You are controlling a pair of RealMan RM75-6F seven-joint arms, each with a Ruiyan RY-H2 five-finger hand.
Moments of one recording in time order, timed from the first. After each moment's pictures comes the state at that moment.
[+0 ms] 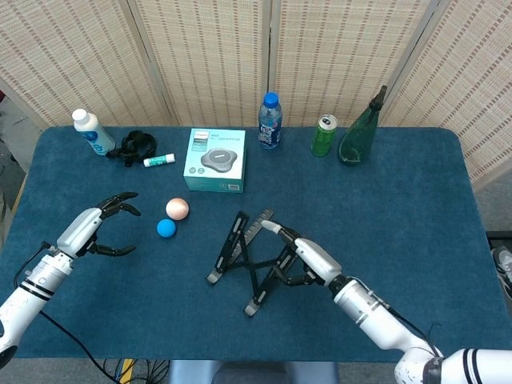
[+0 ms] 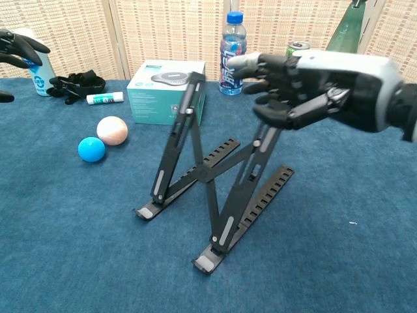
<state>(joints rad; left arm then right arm) -0.60 -1.11 -0.01 -1.42 1.56 1.16 -0.83 0.66 -1.26 0.11 -1.98 -1.27 0.99 0.40</state>
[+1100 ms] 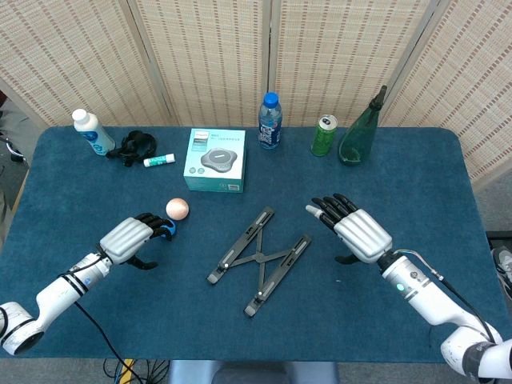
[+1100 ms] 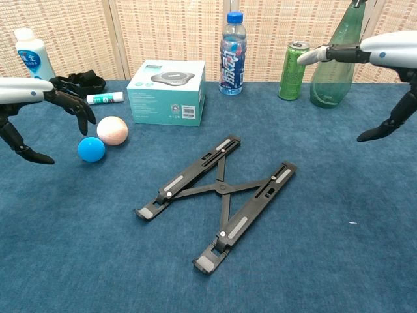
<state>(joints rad) -0.73 -1.22 0.03 -1.36 1.67 0.96 -0.36 0.63 -1.09 0.08 -1.72 -1.50 0.98 -0.08</state>
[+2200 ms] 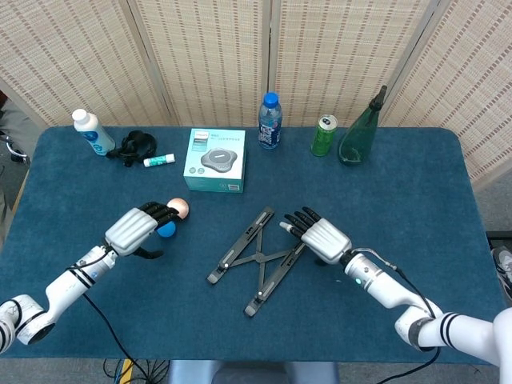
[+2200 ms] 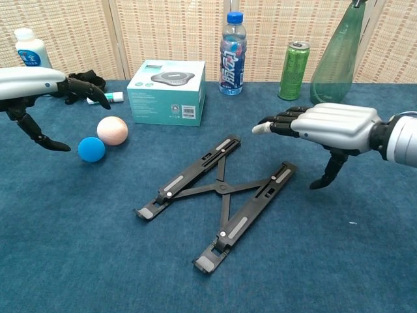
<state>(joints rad) -0.74 -1.30 0.03 -1.23 1.67 1.07 -0.36 0.74 -1.48 0.03 -1.27 -1.57 0.87 -0.14</state>
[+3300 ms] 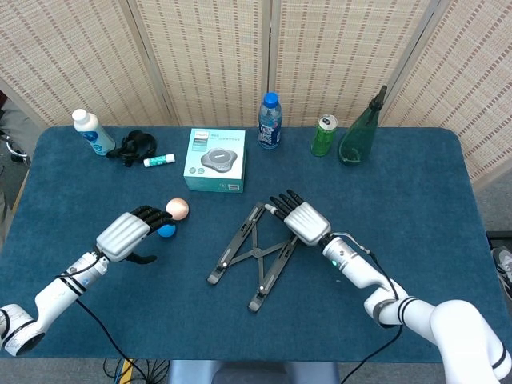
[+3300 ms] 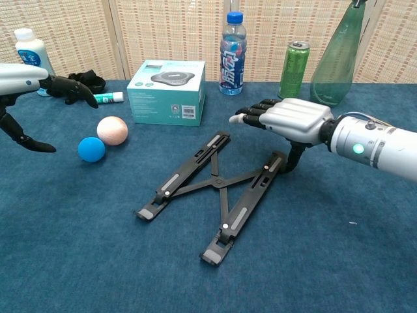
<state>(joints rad) -0.71 -1.25 0.04 -1.31 1.66 1.08 -0.31 0.85 -1.76 0.07 -0.83 -1.58 0.90 -0.05</state>
